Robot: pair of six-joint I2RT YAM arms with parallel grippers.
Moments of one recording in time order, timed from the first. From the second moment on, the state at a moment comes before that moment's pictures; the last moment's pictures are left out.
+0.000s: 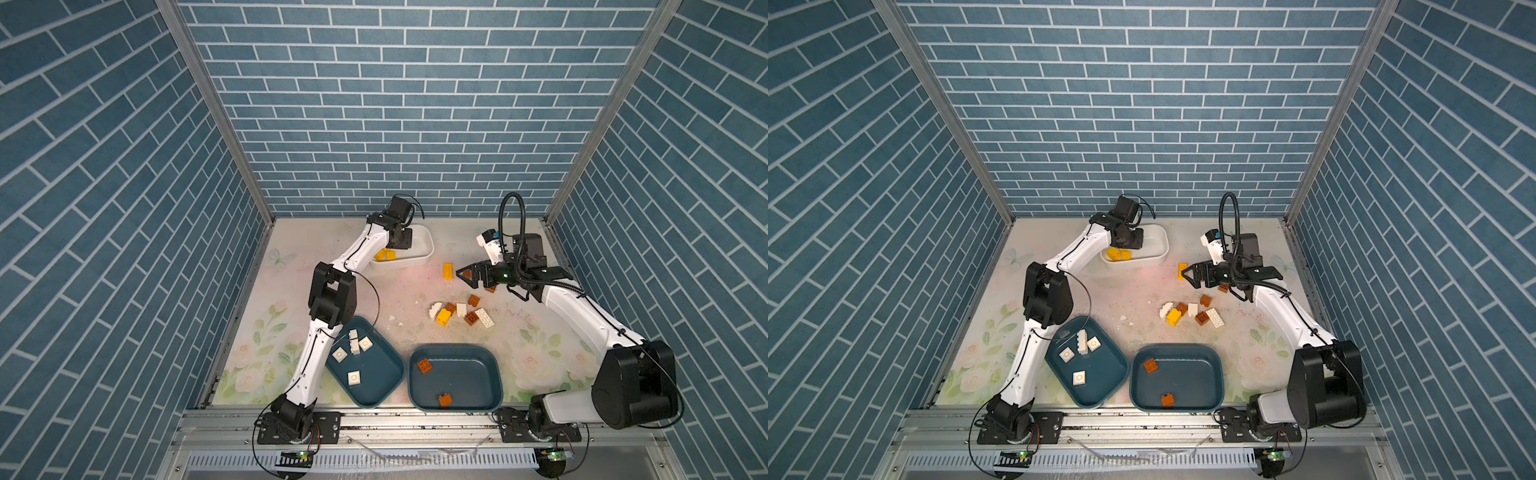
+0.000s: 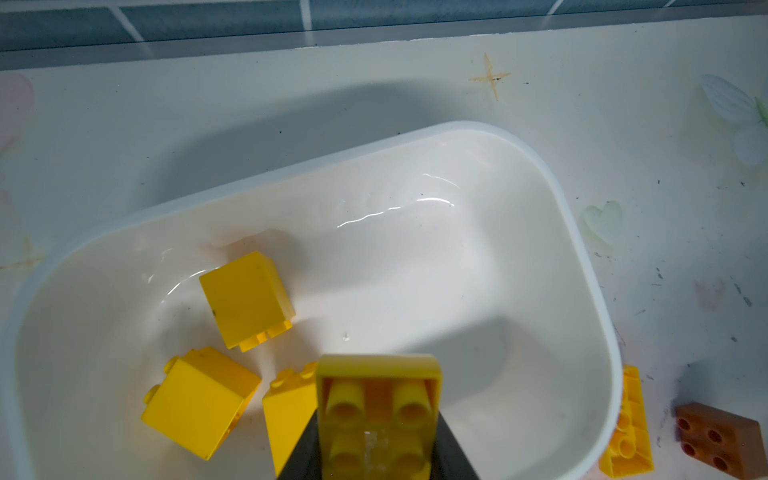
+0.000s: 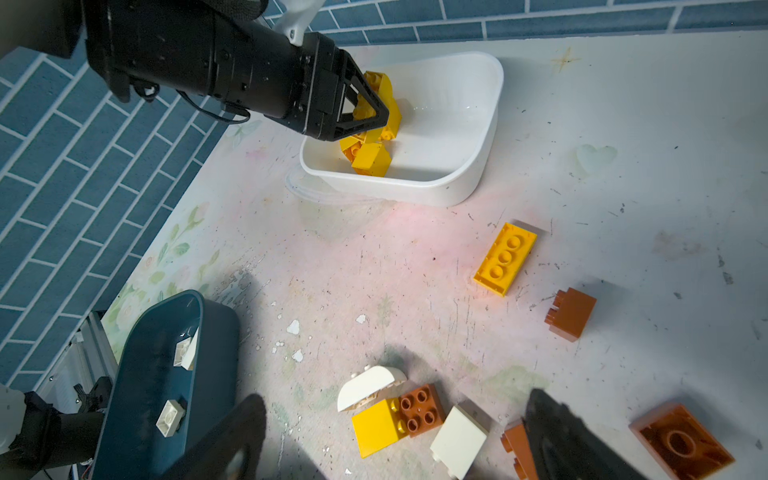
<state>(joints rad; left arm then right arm) -0.46 2.47 2.34 -0.85 -0.04 -0.32 0.24 1.40 1.04 -0.40 -0.59 0.02</state>
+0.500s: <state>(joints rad) -0.48 2.26 2.10 -0.85 0.05 -0.30 0.24 1.40 1.04 -0.43 -0.57 0.02</state>
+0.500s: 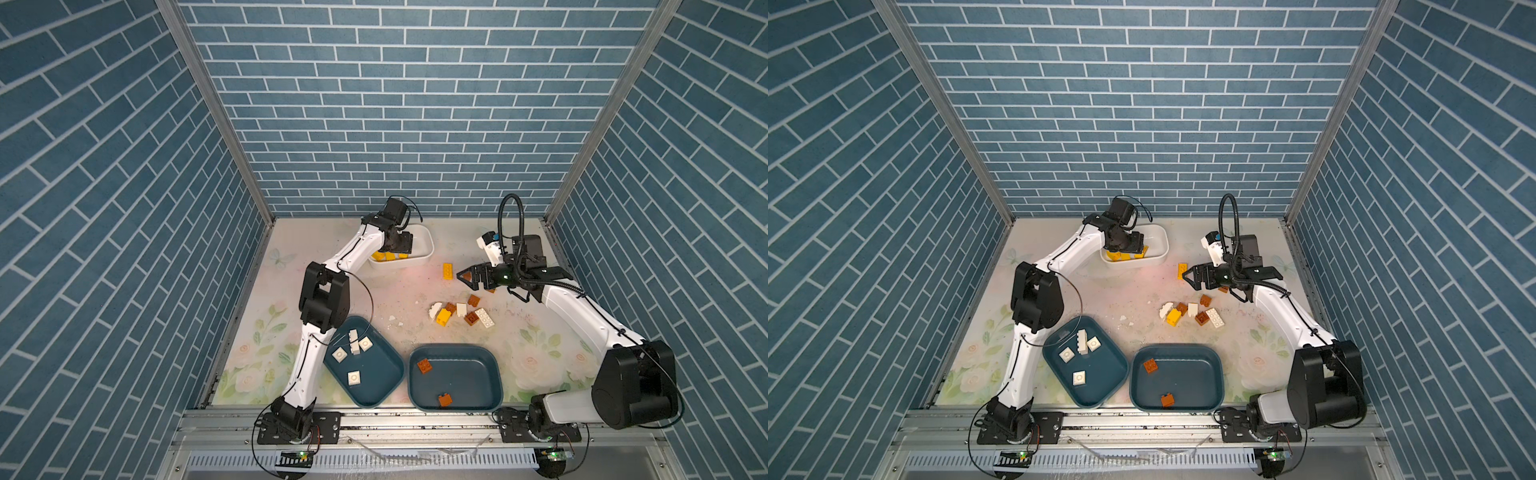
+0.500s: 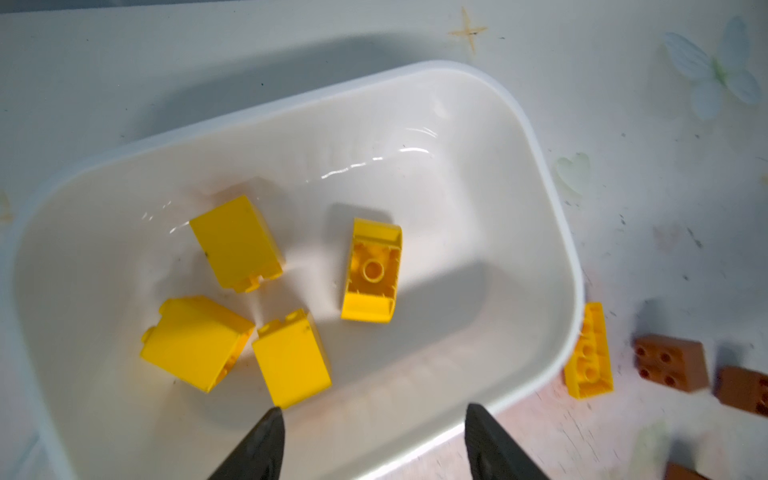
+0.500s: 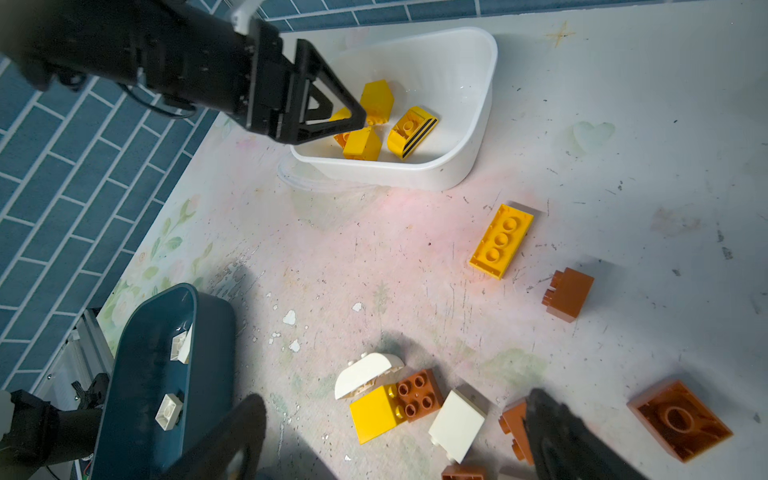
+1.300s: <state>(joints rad) -0.80 2.04 1.66 -0.78 0.13 -0.24 0.24 1.28 0.86 -0.43 -0.50 0.03</state>
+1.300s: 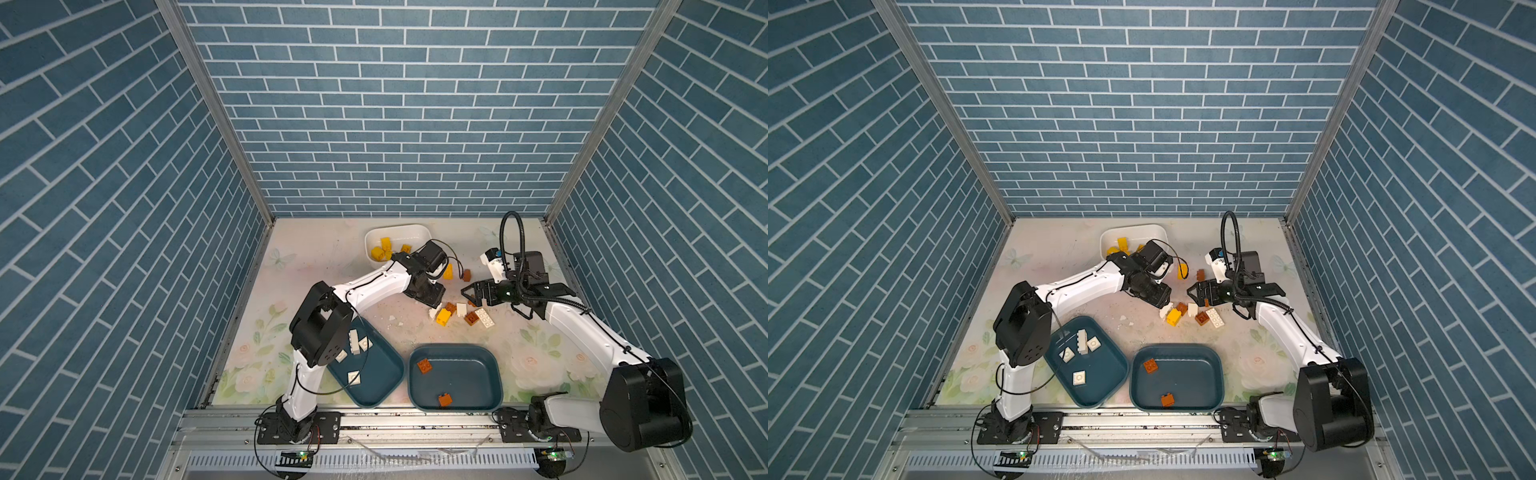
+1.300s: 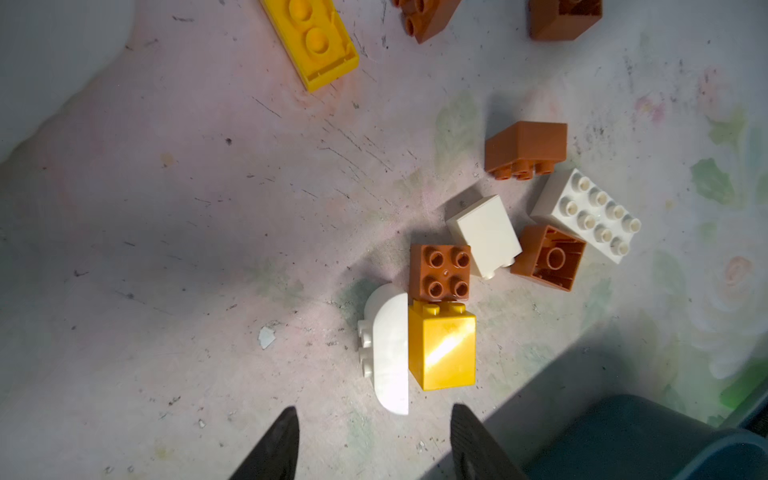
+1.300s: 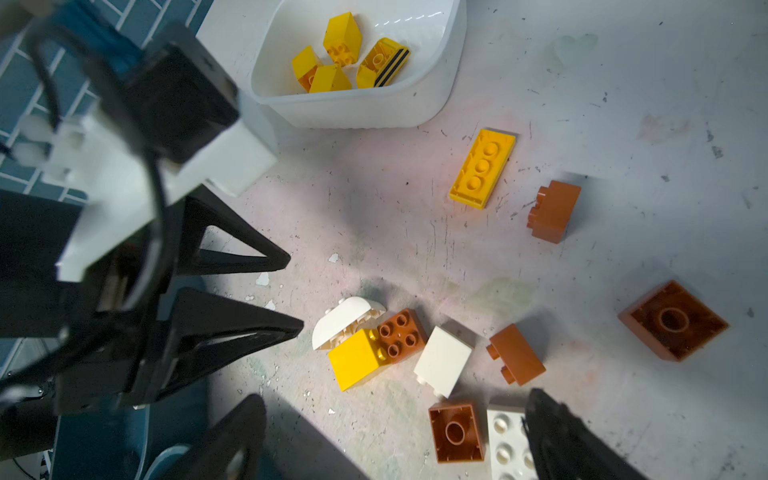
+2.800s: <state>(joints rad) -0.77 1.42 1.18 -1.23 -0.06 -0.57 0.26 1.30 0.87 -0.48 -0.55 0.02</state>
